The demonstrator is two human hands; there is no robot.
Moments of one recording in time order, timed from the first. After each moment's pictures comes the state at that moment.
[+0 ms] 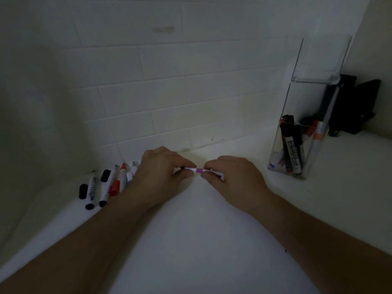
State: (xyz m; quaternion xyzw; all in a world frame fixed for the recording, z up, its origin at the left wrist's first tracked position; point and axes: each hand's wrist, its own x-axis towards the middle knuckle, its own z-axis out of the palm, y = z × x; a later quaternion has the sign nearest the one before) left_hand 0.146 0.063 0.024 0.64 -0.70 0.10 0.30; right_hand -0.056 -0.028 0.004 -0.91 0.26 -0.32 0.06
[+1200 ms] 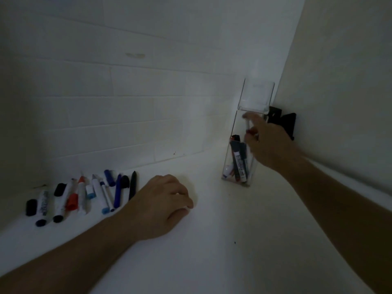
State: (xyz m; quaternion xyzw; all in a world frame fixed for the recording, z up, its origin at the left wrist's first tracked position) left_hand 0.090 0.074 0.004 0.43 -0.85 0.15 0.25; right_hand -0.187 -0.066 0.125 -0.82 0.46 -0.32 -0.07
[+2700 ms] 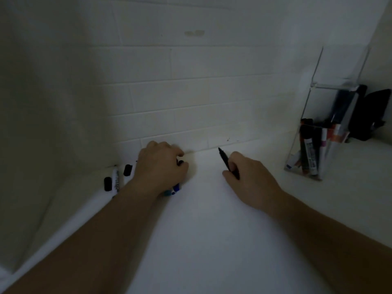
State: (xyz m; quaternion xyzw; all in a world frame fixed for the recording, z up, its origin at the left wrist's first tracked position) left_hand 0.184 0.077 0.031 0.80 -0.57 0.10 0.16; right_hand -0.042 -0.009 0.011 -0.89 0.37 -0.26 0.10
